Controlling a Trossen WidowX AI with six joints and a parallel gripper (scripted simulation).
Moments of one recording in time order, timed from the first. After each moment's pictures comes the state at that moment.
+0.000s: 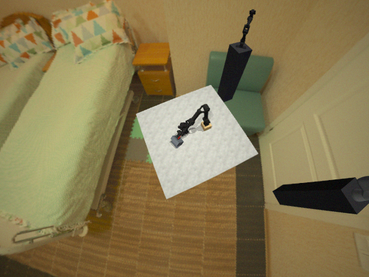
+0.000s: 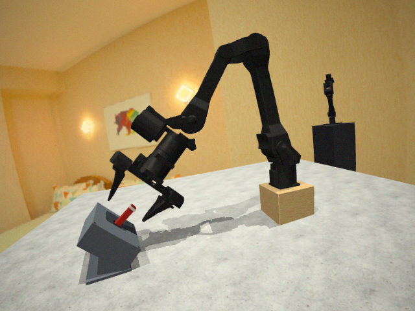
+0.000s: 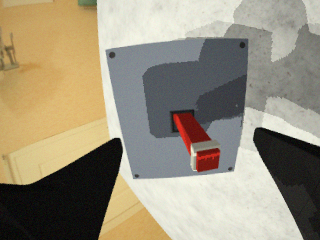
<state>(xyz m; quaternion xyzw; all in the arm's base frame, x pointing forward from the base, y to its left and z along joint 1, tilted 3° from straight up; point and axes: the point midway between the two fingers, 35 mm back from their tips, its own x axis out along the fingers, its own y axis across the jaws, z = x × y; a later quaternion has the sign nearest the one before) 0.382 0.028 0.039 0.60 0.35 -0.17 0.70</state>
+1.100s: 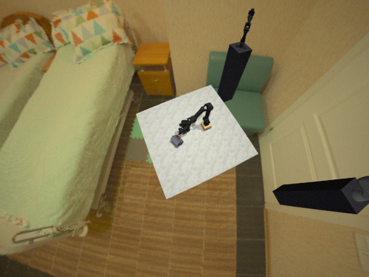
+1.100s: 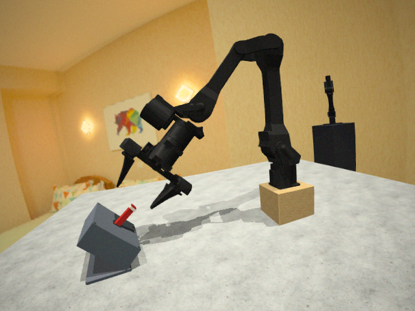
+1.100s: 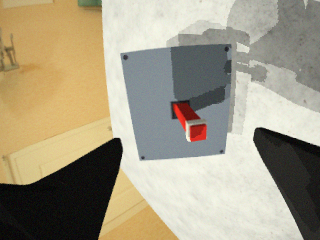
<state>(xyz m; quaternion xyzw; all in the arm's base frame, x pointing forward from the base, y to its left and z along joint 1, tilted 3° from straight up) 0.359 0.019 0.064 0.60 0.35 -0.17 0.70</state>
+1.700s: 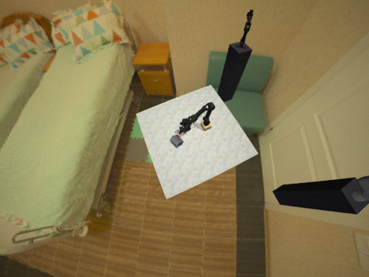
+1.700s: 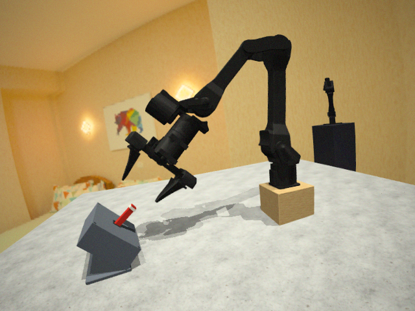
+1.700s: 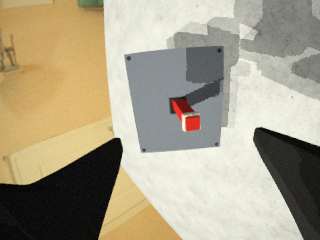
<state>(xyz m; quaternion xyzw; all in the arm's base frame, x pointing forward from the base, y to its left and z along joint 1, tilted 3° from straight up) 0.346 0.015 0.076 0.60 0.35 -0.17 0.70</state>
